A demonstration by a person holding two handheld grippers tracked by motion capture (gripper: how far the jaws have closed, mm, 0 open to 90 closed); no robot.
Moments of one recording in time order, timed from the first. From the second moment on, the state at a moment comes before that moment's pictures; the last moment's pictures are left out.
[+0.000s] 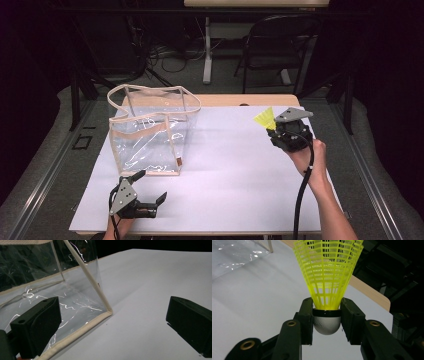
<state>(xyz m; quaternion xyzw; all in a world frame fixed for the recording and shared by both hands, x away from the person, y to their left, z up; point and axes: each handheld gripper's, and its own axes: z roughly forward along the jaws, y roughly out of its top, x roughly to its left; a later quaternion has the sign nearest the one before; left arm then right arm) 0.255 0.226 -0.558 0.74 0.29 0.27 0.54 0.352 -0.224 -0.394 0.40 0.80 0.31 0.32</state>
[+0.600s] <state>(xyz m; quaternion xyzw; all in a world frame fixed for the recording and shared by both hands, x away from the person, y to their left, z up) 0.255 0.225 -0.558 0.74 0.28 0.27 0.54 0.361 -0.207 -0.387 0.38 0.80 0.33 0.32</state>
